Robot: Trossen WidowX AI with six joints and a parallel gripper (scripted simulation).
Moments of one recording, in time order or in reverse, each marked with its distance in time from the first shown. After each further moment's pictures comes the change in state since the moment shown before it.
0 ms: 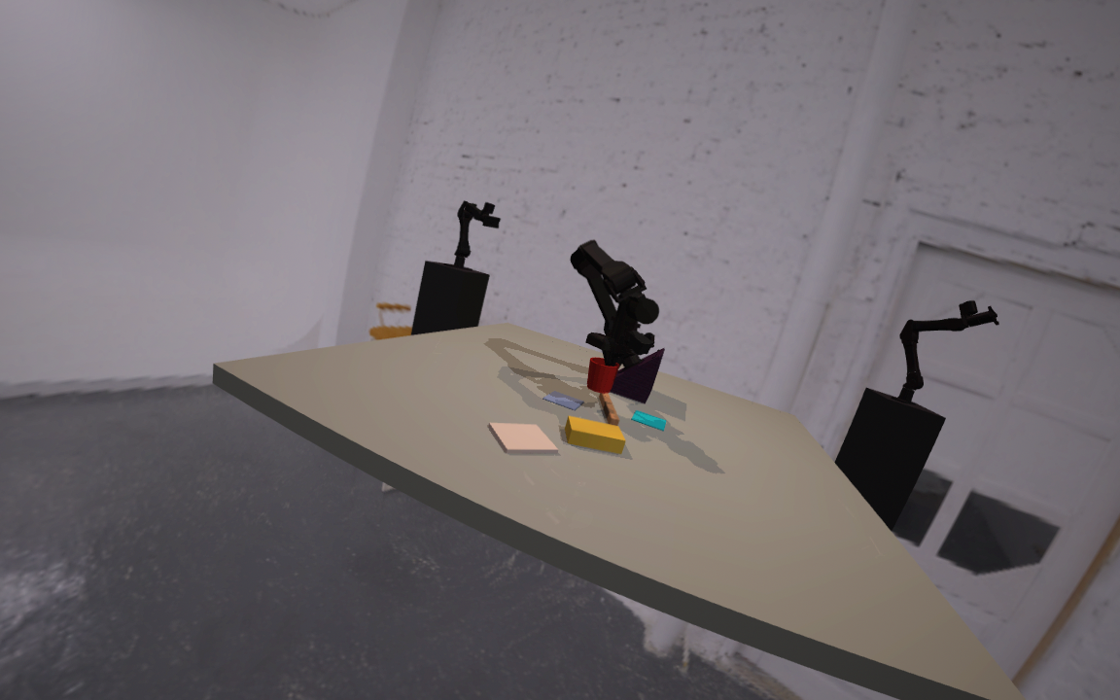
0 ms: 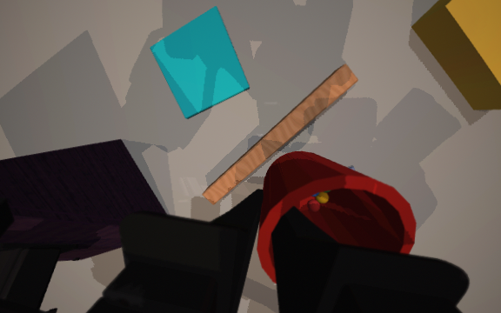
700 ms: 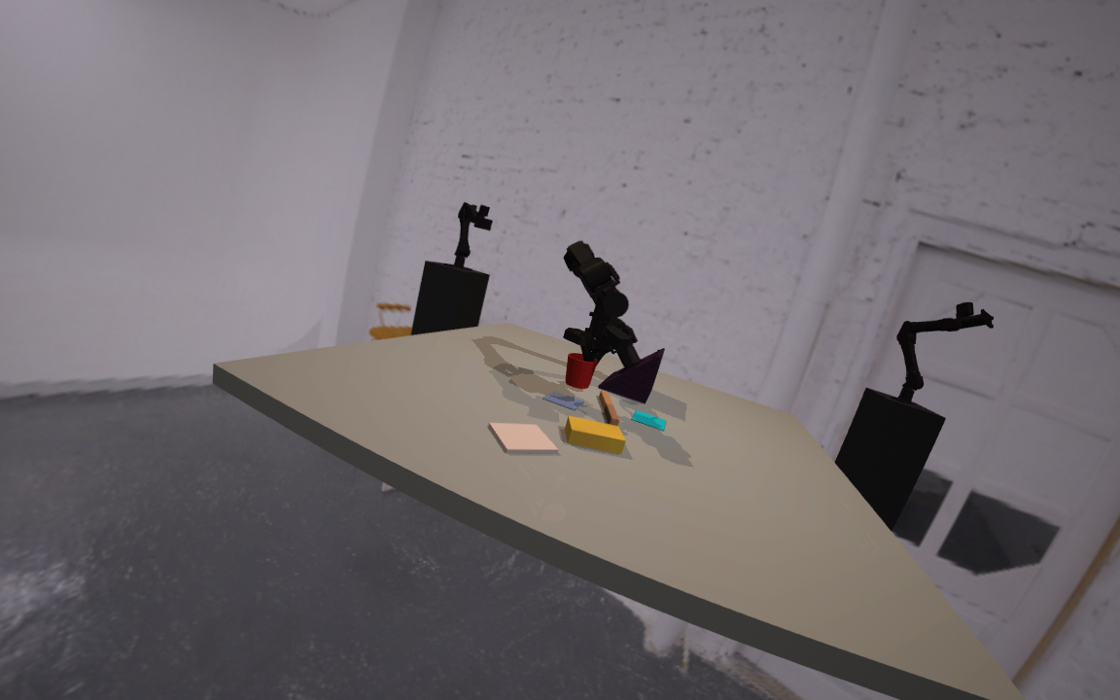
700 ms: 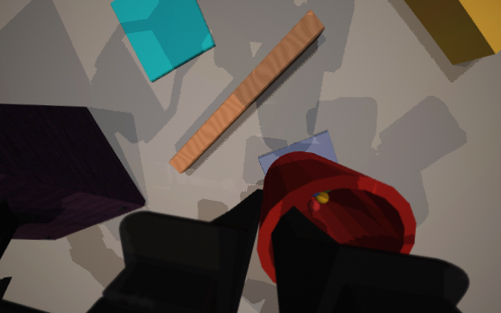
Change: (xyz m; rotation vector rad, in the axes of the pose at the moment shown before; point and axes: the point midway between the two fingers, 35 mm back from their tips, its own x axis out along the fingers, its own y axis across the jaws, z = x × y) arm 0.003 -0.040 -0.038 0.000 0.003 -0.004
